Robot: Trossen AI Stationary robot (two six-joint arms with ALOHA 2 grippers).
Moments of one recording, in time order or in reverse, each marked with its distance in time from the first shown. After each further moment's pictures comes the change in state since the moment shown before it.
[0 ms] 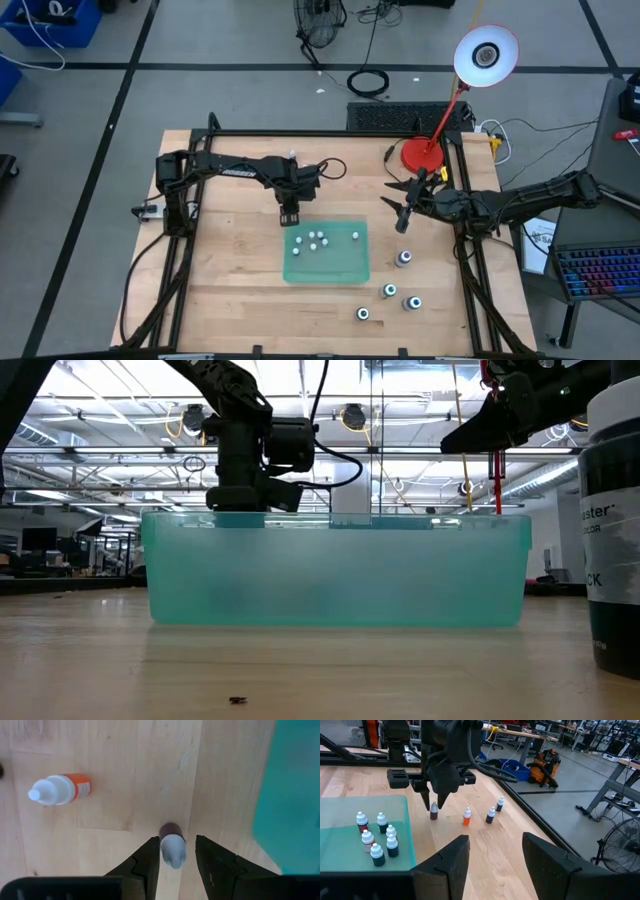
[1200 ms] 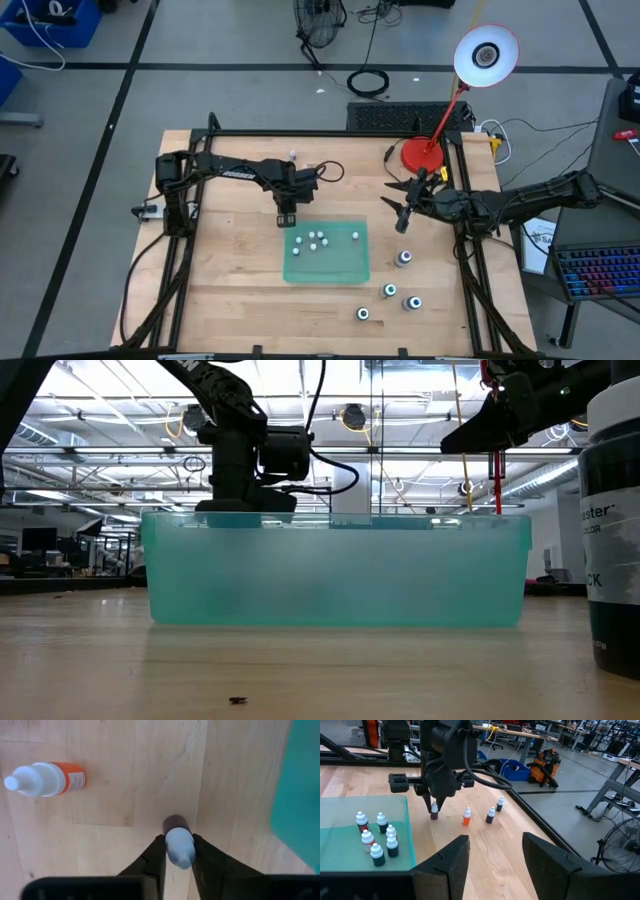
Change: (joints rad) left arm 0.000 0.000 -0.059 0.050 -0.025 0.041; right arm 0.000 0.000 0.000 0.000 0.000 0.000
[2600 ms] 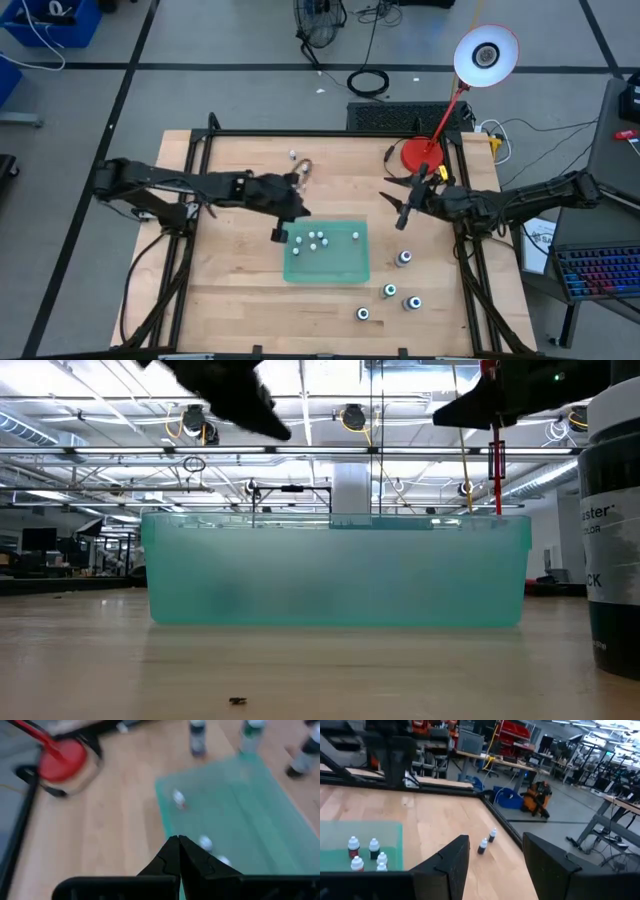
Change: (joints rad) left arm -0.250 -0.489 -0.198 0.528 -0.030 0.090; right arm 0.000 0.001 0.001 0.184 0.002 -0.182
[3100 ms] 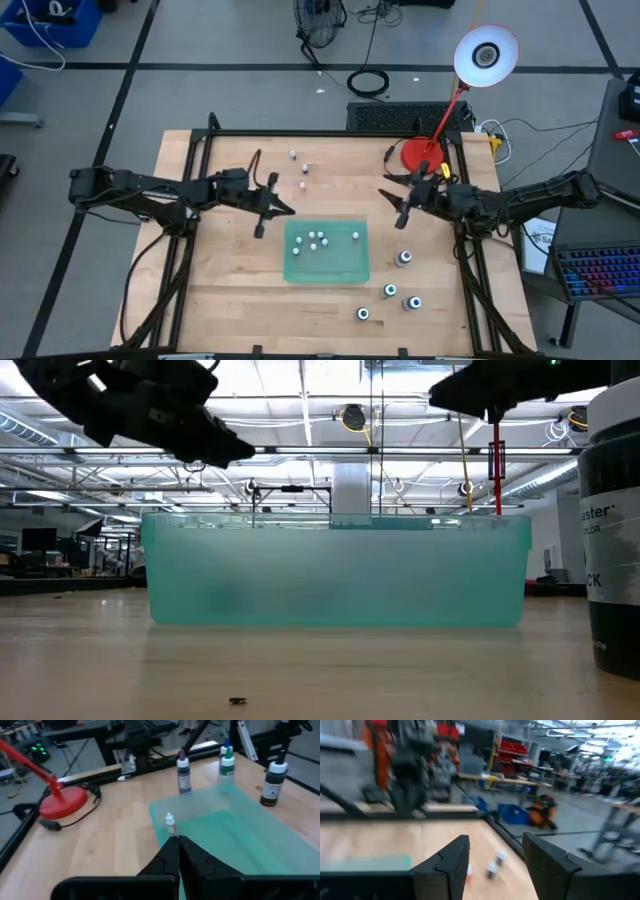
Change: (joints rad) left arm 0.159 -0.230 -0.556 0.691 0.303 0.015; right arm -0.001 0.017 0.000 0.150 -0.028 0.055
